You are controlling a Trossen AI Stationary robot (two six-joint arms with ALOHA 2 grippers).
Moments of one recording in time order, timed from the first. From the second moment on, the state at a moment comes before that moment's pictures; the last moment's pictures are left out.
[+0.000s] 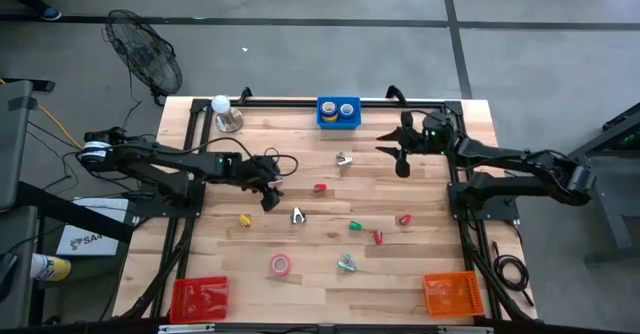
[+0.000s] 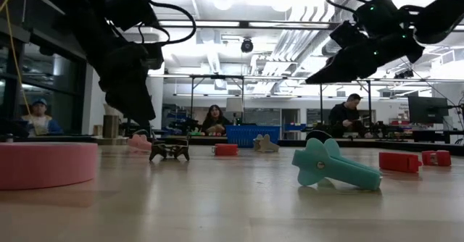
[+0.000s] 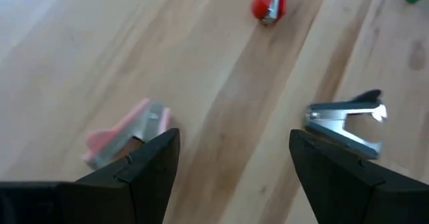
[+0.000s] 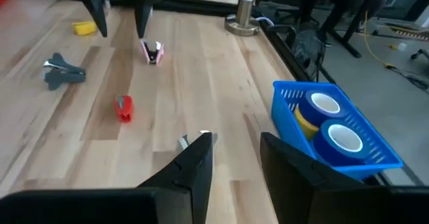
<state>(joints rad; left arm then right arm) 0.05 1.26 0.59 -0.22 -0.08 -0.47 -0.61 1.02 0.35 0.32 -0.38 -0.32</state>
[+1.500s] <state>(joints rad) -0.28 1.63 1.05 -0.71 0.13 -1.12 -0.47 0.93 0.34 0.26 -0.34 -0.29</state>
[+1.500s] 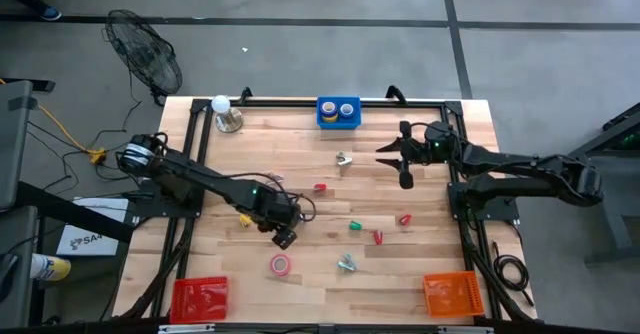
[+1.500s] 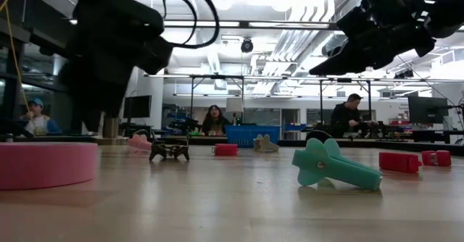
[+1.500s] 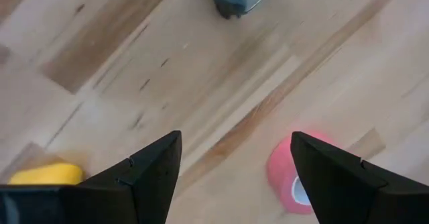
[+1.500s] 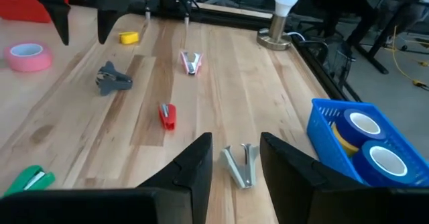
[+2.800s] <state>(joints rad) -0.44 1.90 1.37 -0.98 0.13 -1.40 -0.28 0.91 0.34 0.20 -0.34 -0.24</state>
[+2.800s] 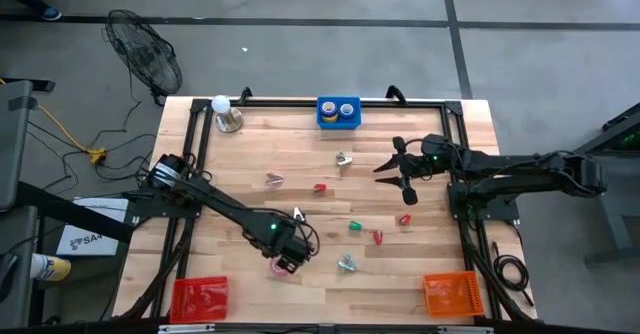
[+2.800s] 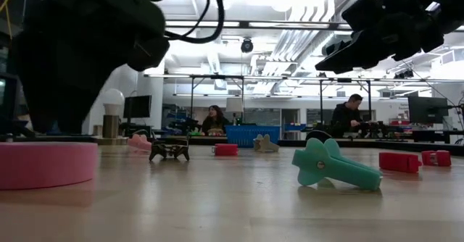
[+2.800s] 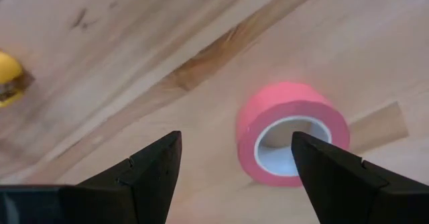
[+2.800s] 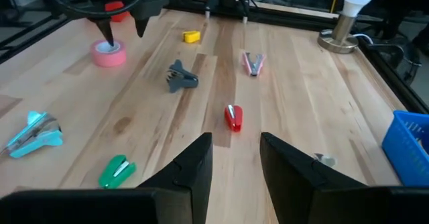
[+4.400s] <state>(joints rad) -0.48 1.90 1.28 -0.82 -0.04 -1.28 -0.28 0.91 0.34 0.20 -0.34 -0.23</state>
